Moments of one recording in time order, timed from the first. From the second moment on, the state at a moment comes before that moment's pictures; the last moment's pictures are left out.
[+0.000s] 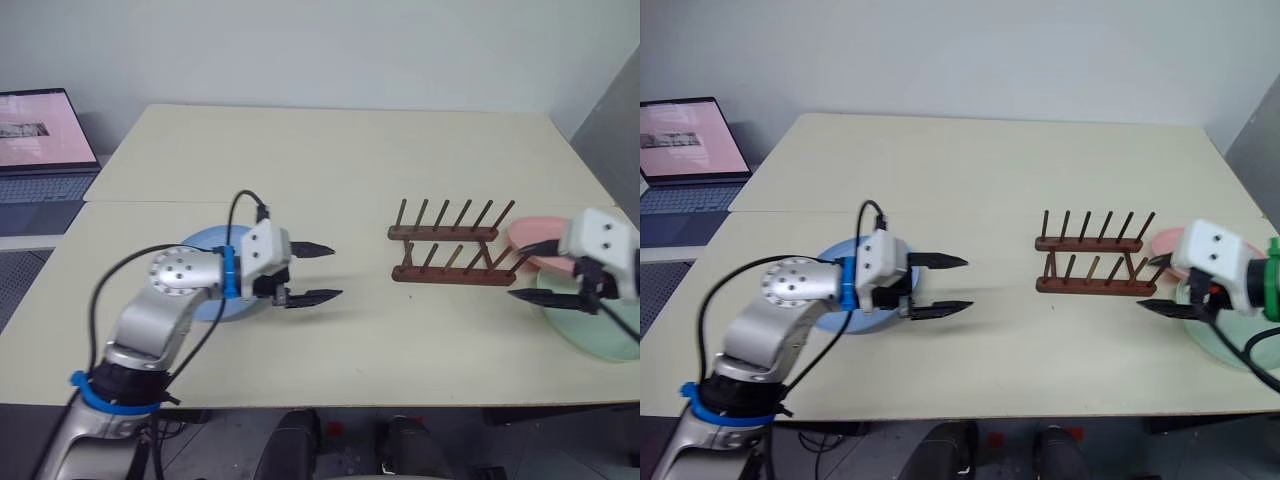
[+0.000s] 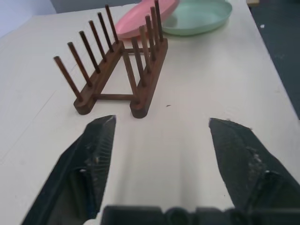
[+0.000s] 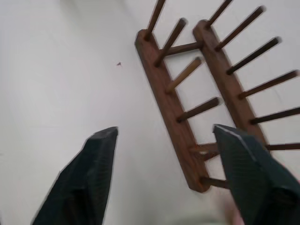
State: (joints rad) left arm -0.41 0.71 -0.05 -0.36 -0.43 0.43 -1.12; right arm -0.13 -1.25 -0.37 -0.34 0.34 0.54 1.24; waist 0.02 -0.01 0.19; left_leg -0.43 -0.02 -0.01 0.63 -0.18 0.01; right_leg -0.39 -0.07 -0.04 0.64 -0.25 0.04
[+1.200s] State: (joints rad) left arm -0.66 0.50 -0.23 -0.34 -0.51 0.45 -1.12; right arm -0.56 -1.15 0.14 0.47 -0.14 0.15 1.15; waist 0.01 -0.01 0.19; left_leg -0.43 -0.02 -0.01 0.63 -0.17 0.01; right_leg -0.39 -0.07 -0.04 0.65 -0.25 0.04
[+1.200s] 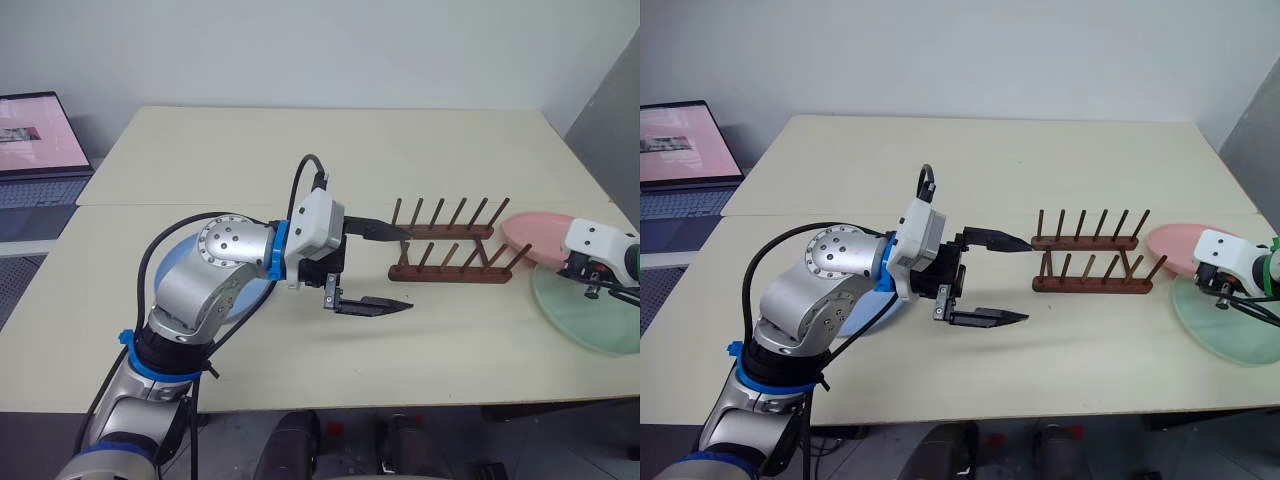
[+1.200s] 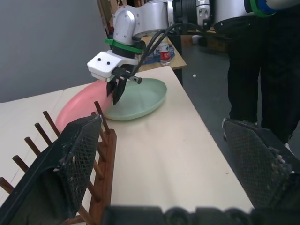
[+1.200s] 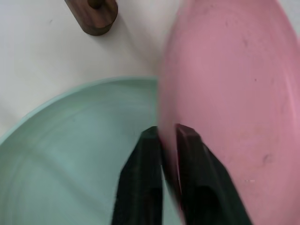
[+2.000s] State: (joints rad) left arm -0.69 0.50 -0.12 -0.30 -0.58 0.49 -1.07; right arm -0.44 -0.97 -0.50 -0.26 0.40 0.76 1.00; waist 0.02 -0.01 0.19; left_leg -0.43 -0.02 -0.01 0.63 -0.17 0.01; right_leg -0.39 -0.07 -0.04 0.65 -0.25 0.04
